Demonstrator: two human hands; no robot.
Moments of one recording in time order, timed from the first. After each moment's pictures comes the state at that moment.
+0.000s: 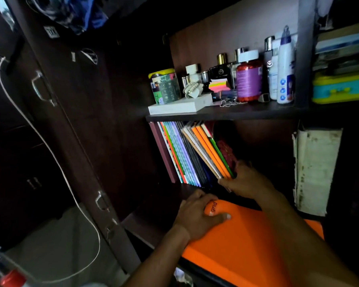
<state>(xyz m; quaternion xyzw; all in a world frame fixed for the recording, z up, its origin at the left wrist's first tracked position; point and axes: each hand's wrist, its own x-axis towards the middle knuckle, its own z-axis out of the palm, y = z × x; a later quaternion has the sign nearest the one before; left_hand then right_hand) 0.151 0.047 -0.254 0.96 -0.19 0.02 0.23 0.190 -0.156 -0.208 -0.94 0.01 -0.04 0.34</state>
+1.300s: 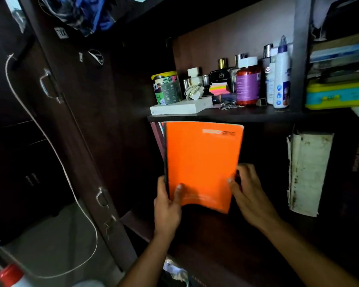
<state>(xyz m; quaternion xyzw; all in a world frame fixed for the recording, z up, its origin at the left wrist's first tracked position) 0.129 0.078 -0.242 0.79 -0.03 0.27 0.55 0.126 -0.152 -0.229 -0.84 -0.13 -0.23 0.47</state>
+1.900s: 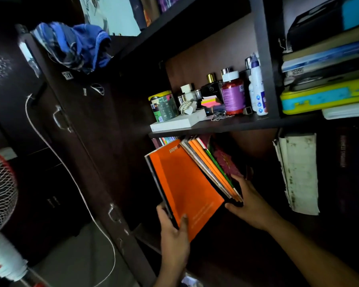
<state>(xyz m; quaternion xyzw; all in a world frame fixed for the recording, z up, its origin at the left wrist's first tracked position) 0.068 0.058 -0.235 0.78 0.02 0.25 0.57 0.142 -0.169 -0.248 -0.86 -0.14 -0.10 0.49</state>
